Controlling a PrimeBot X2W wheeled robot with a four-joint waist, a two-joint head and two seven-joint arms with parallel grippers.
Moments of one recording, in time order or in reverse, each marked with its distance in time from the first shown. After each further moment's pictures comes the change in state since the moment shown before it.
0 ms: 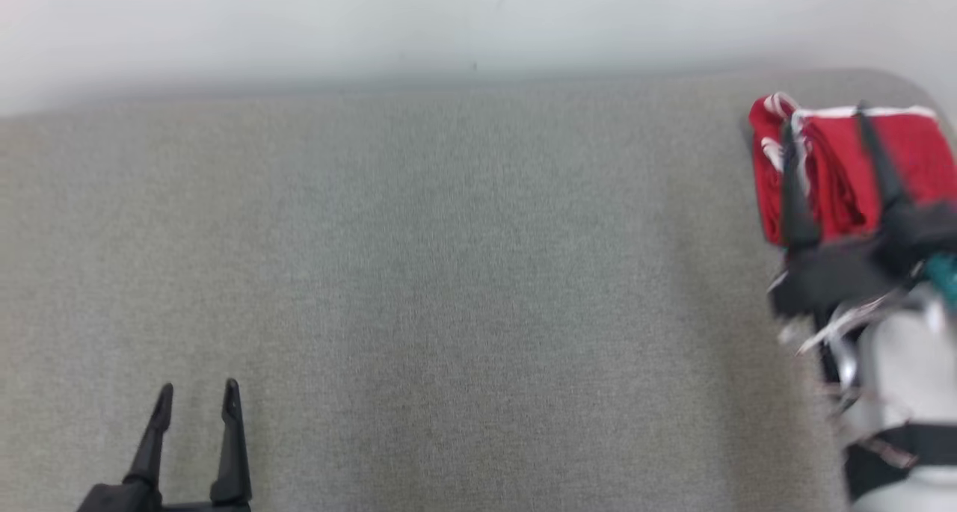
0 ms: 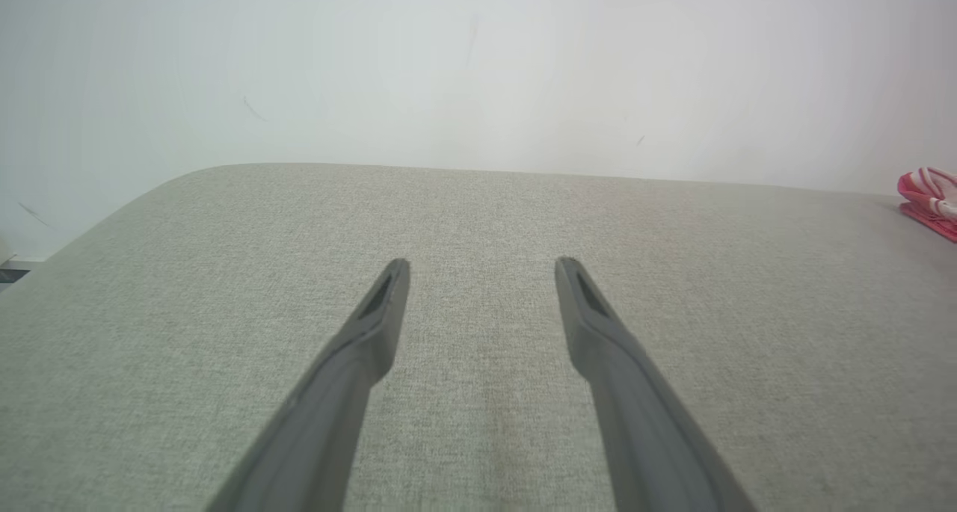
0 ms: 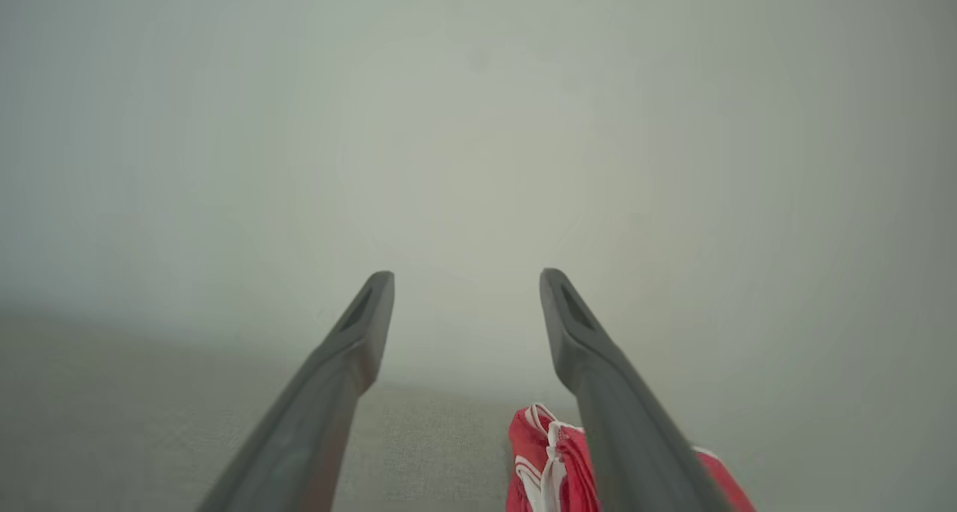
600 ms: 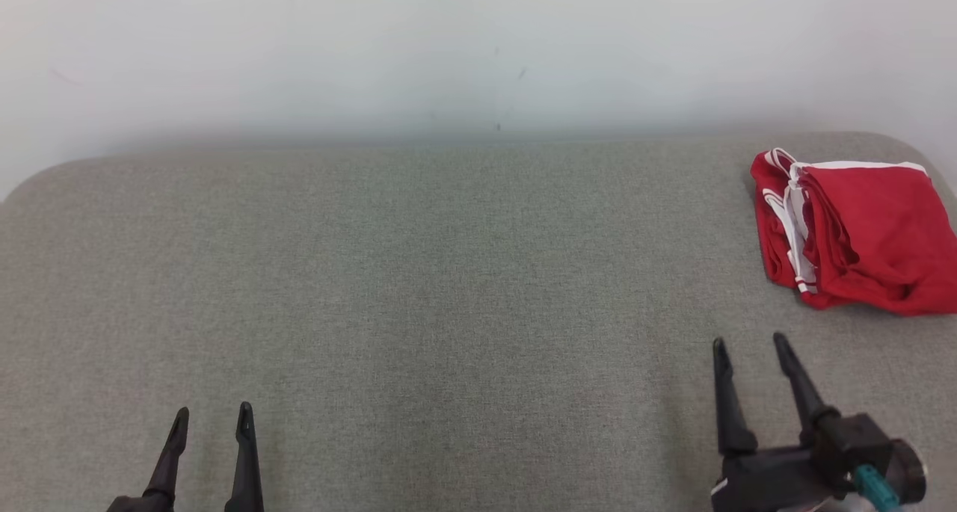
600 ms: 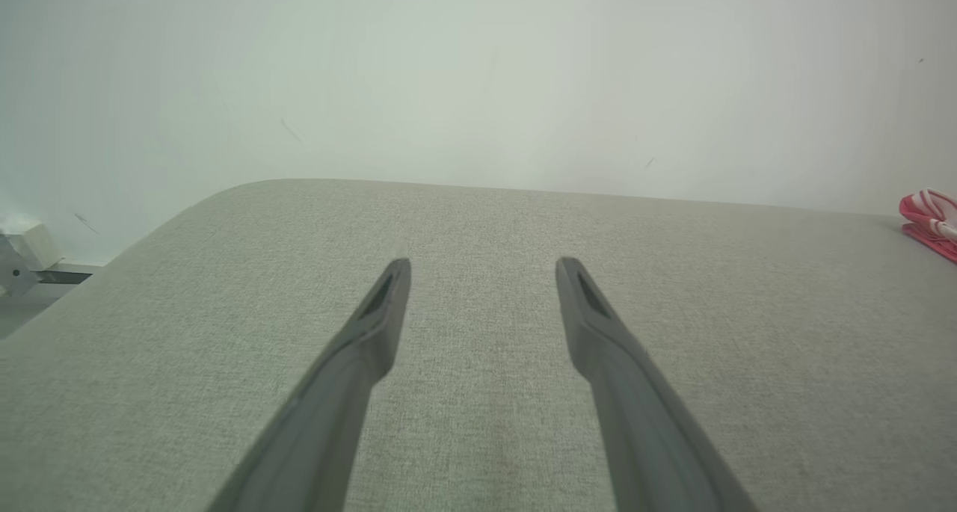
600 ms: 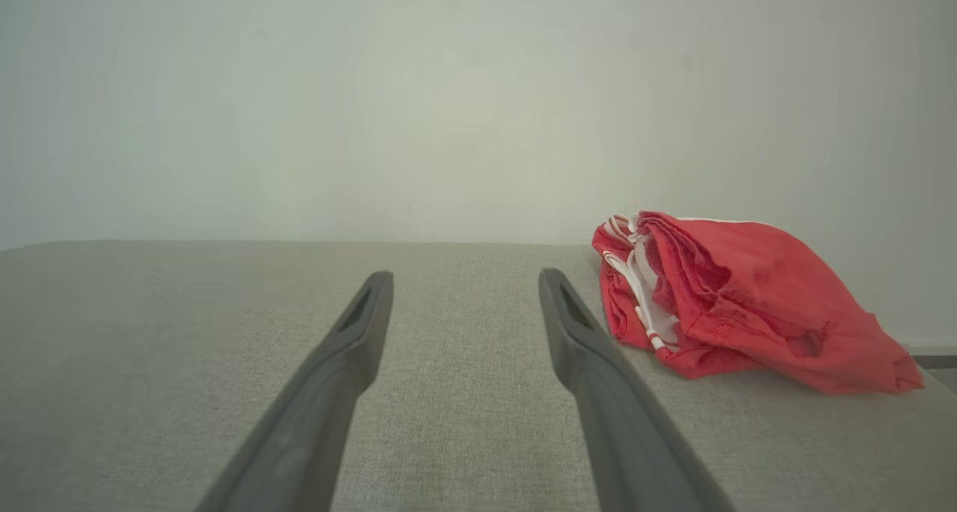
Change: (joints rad) left arm 0.018 -0.030 0.001 0.058 0.028 0.000 0.000; right arm 0.449 0.181 -0.002 -0.121 0.038 0.000 -0.048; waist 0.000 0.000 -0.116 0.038
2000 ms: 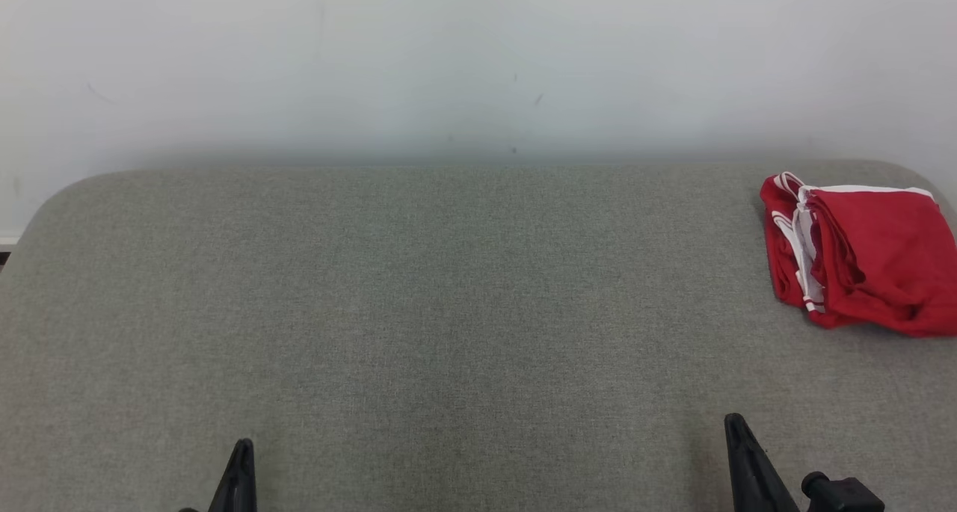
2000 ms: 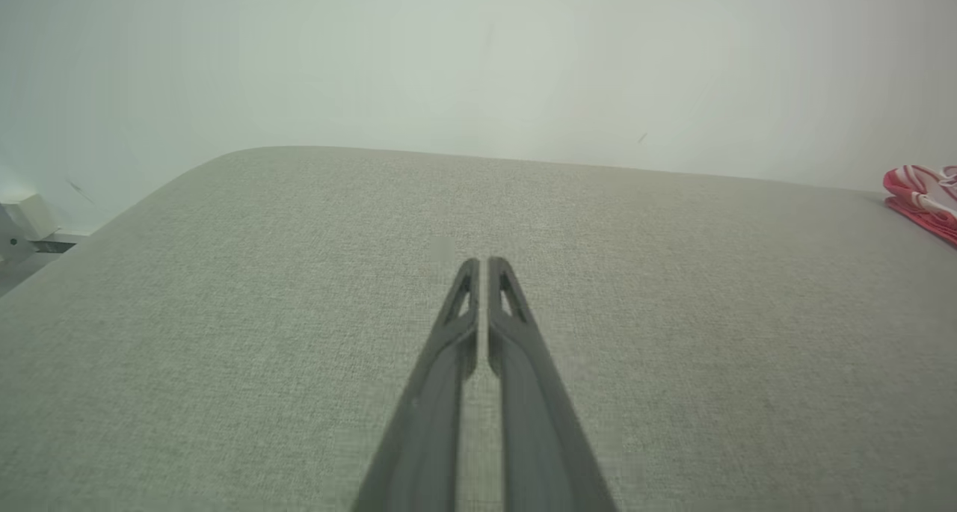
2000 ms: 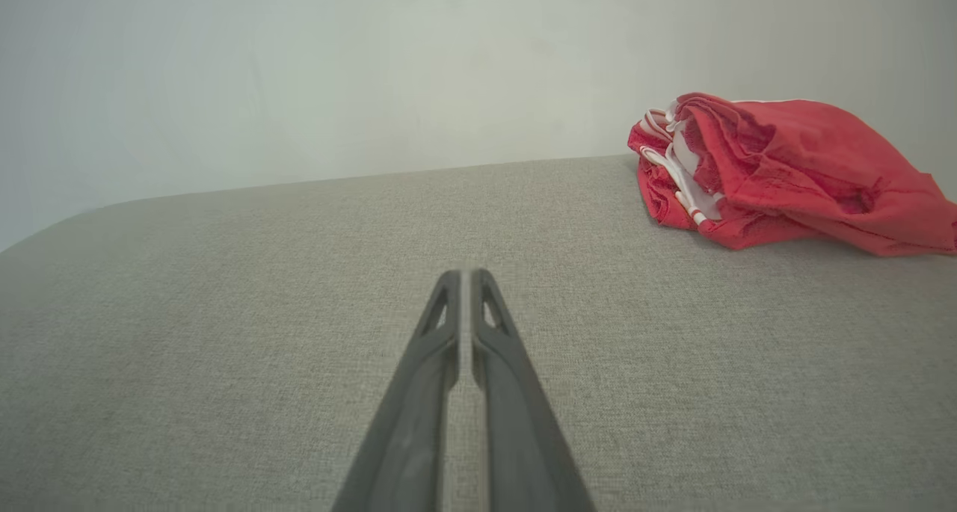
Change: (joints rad) left arm 0.044 -0.017 -0.036 0.037 0.012 -0.001 0.005; right arm 0.147 0.002 0.049 0.024 0.115 0.000 0.007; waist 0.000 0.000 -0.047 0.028
